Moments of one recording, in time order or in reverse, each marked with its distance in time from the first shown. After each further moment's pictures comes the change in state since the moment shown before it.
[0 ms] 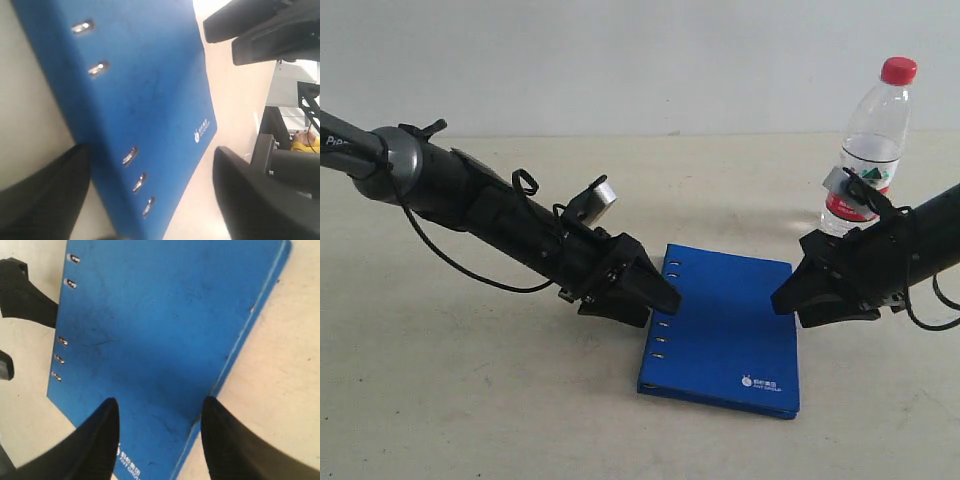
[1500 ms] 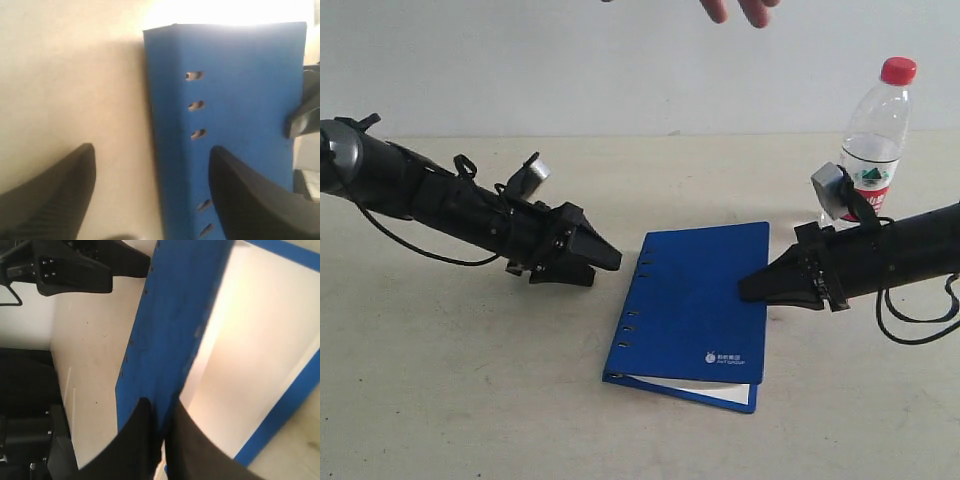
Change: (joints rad) left arm 0.163 0.010 0.000 -0.033 -0.086 0.037; right arm -0.001 0.148 -0.002 0.323 0.230 -0.365
